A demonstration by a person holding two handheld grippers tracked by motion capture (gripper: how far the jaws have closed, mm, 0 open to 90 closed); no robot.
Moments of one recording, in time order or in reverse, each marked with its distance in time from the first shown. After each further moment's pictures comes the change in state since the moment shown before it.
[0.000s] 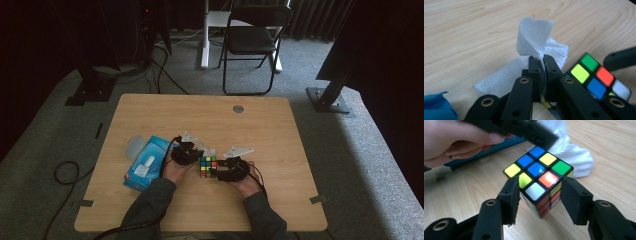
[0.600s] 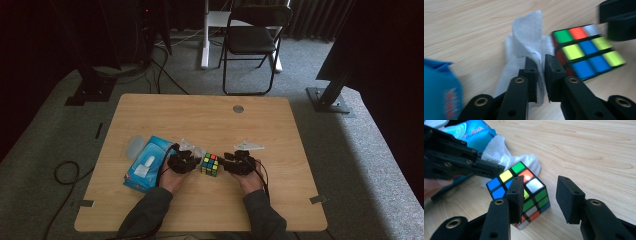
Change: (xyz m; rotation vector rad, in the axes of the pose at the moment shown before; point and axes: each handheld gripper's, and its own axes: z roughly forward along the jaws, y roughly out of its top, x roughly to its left) left arm -0.012 -0.021 -0.013 0.022 0.087 0.019; right arm -0.021 0.001 -0.008 -0.104 -0.105 0.175
